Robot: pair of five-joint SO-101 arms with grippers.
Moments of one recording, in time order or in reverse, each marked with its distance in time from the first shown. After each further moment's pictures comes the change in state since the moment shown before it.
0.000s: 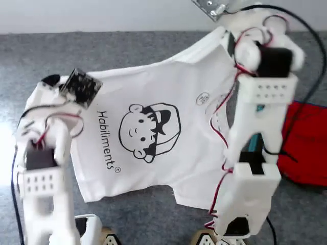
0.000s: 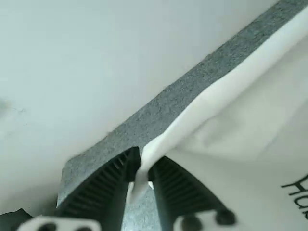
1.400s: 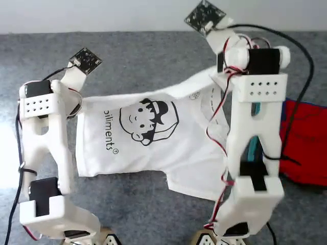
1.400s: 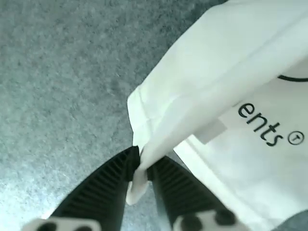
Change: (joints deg) left arm -3.7 46.2 -37.5 38.3 -4.3; right arm -2.0 -16.0 26.5 19.4 -6.0
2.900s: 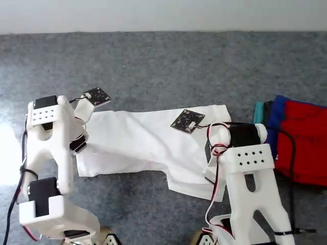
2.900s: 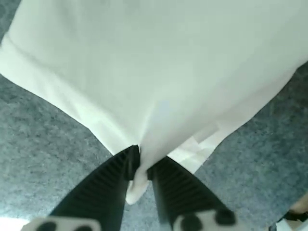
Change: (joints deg) left arm -1.1 0.0 14.8 8.3 -8.2; right arm -5.6 -43.6 76.8 0.1 -0.3
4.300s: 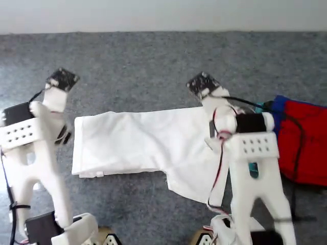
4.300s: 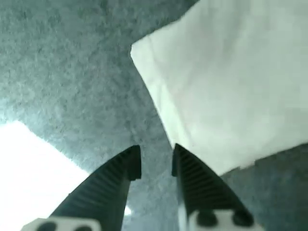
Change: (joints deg) left arm -3.0 -19.4 0.0 -1.1 21.6; right arm 3.4 11.1 -8.6 -25.6 -11.6
